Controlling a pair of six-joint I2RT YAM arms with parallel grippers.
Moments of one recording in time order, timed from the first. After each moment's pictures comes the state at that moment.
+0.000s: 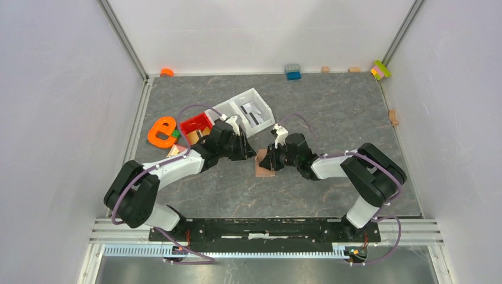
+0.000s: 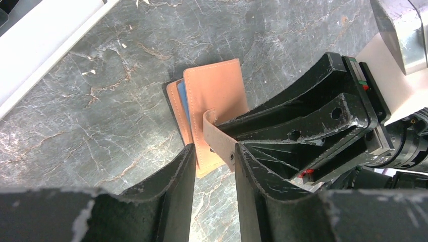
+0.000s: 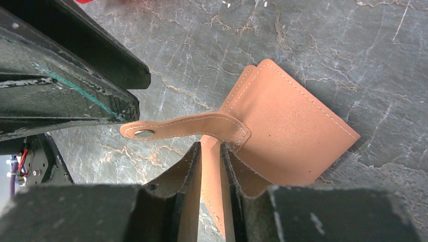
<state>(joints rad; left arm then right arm) -0.62 1.44 0.74 0.04 0.22 -0.63 0.68 1.68 0.60 0.53 -0.35 0.44</state>
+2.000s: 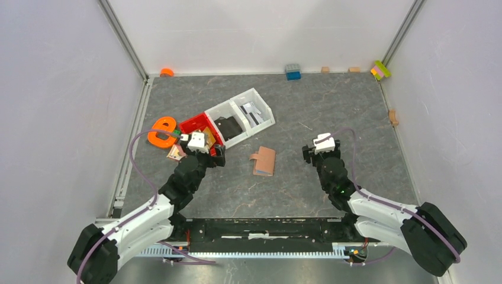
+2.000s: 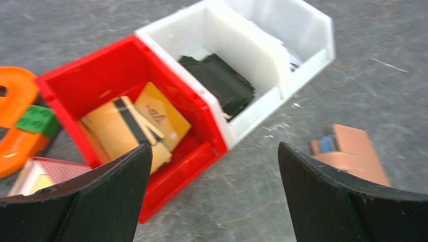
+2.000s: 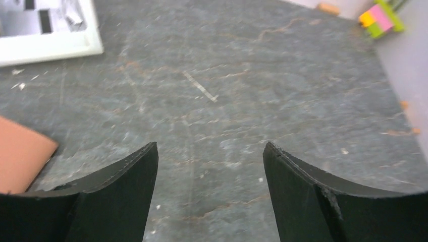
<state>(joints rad) -0.62 0.78 0.24 0.37 -0.37 -0.19 0.67 1.01 0.17 0.66 0.57 -0.10</state>
